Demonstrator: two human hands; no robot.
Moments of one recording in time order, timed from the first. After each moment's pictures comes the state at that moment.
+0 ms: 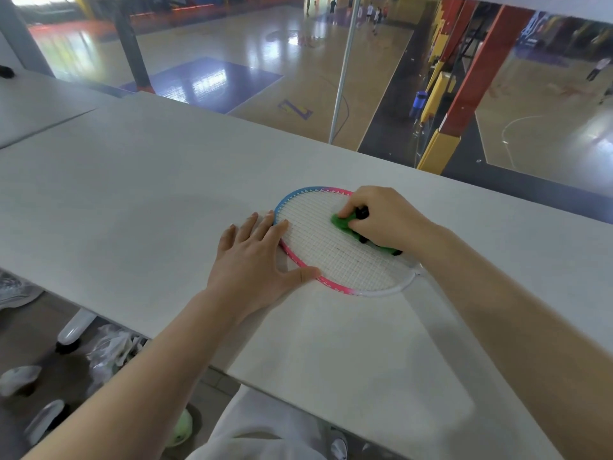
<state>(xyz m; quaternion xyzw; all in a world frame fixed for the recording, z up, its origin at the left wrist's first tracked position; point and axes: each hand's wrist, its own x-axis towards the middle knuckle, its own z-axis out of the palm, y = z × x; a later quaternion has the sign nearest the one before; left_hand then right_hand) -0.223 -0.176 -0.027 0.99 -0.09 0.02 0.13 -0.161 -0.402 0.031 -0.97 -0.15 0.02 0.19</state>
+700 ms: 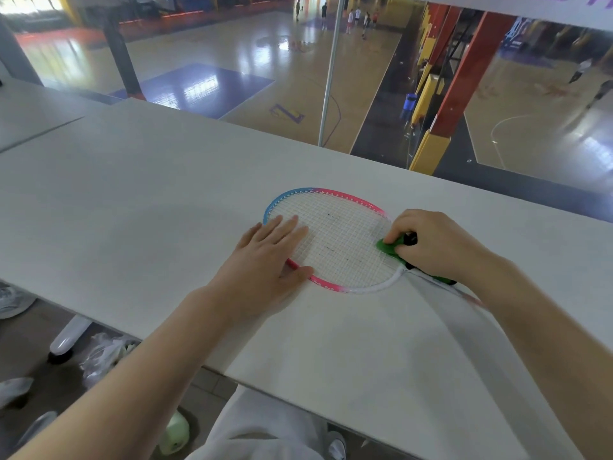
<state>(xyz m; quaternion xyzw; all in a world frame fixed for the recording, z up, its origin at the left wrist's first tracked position) -0.229 -0.185 -0.017 0.96 -0.23 0.03 0.16 -0.215 -0.471 0.033 -0.98 -0.10 0.02 0.17</state>
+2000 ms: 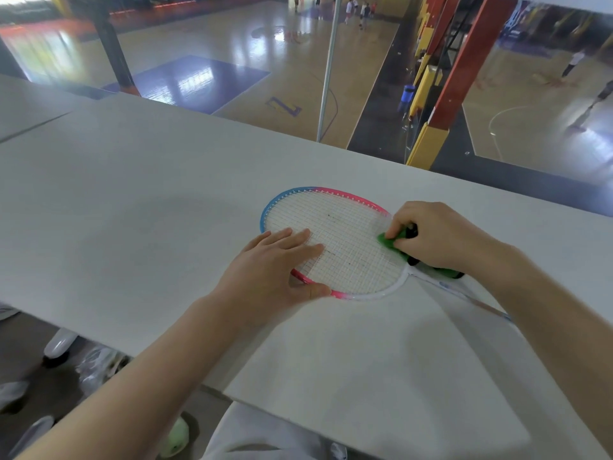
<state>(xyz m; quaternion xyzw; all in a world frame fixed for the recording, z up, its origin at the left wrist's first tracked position) -0.225 -0.196 -0.013 0.96 -0.24 -0.02 0.17 -0.194 -0.471 0.036 -0.98 -0.11 0.04 0.14</state>
